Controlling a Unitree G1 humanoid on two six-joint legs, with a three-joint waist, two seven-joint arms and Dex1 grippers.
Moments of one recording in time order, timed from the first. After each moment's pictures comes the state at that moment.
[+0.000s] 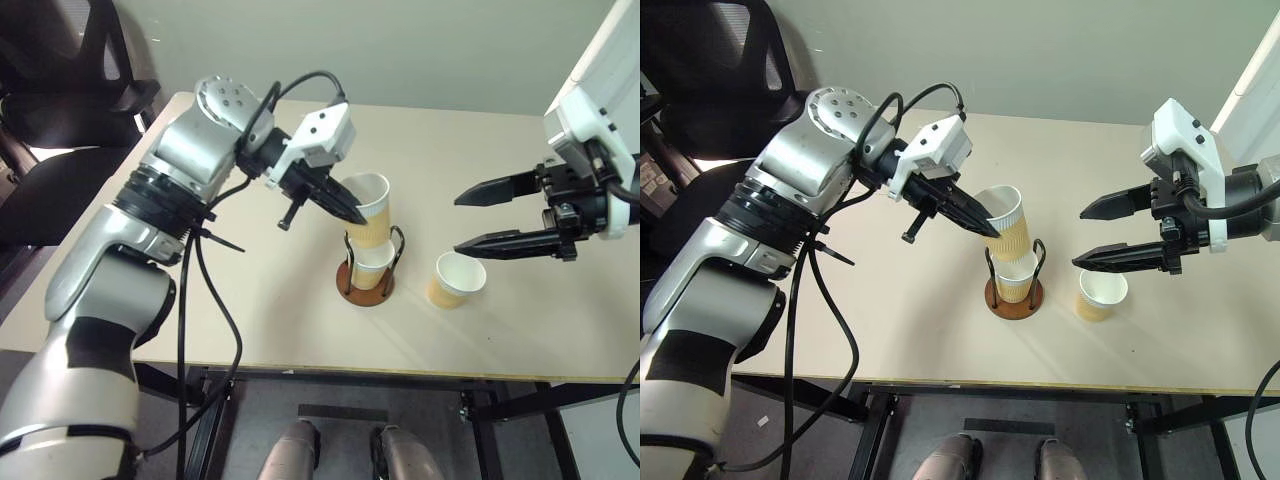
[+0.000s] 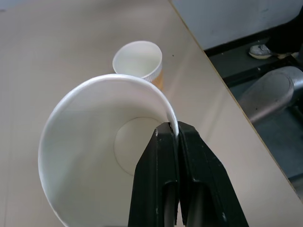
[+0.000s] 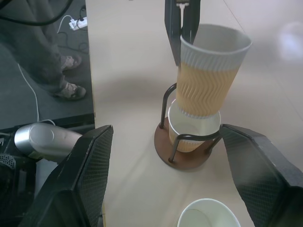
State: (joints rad) left arm -1.42 0.67 -0.67 0.53 -0.48 0.17 -1.58; right arm -0.90 -1.18 -0.03 -0.37 0.79 1.12 1.22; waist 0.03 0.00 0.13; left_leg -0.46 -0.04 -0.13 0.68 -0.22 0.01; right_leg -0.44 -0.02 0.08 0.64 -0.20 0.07
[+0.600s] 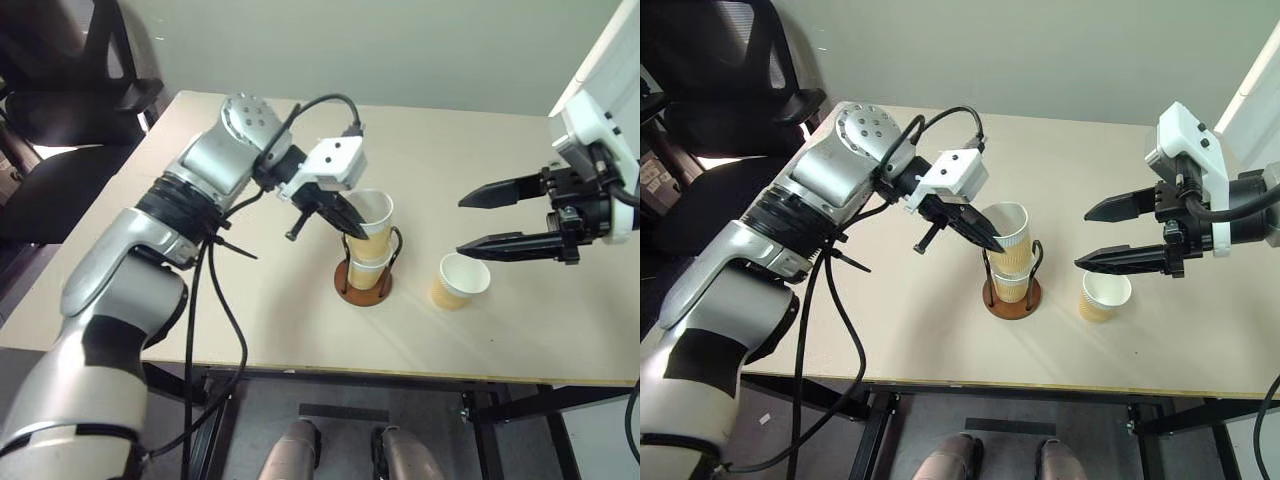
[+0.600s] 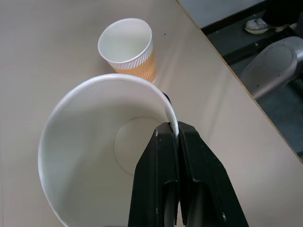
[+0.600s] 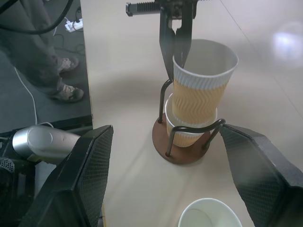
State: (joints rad) left arm -1.41 0.60 -0.72 0.59 -0.41 0.04 -1.58; right arm -0.87 -1.20 -0.05 -0.38 0.83 1.12 1.18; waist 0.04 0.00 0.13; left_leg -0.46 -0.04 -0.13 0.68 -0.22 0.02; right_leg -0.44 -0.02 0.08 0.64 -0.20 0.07
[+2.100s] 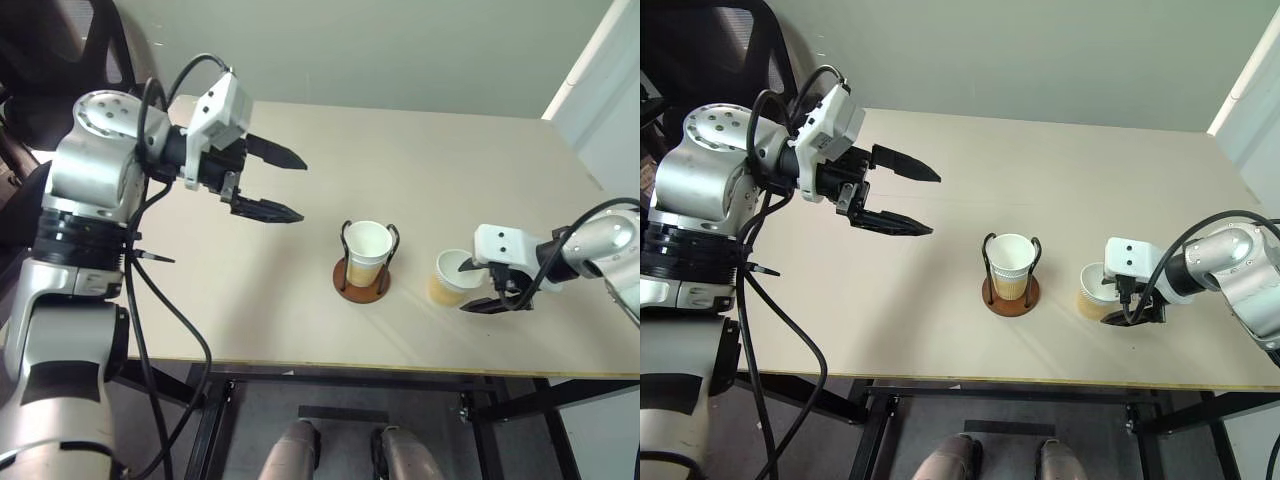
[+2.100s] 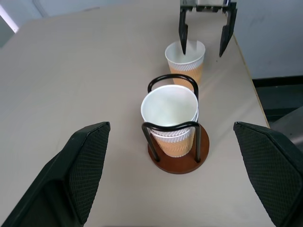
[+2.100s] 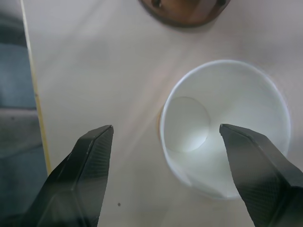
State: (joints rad) left arm -1.15 0.83 -0.18 0.34 -0.37 0.38 -1.57; right arm -0.66 -1.14 0.36 -0.17 0.17 0.56 1.29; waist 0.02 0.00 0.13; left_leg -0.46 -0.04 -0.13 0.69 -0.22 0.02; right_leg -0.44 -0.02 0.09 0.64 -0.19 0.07
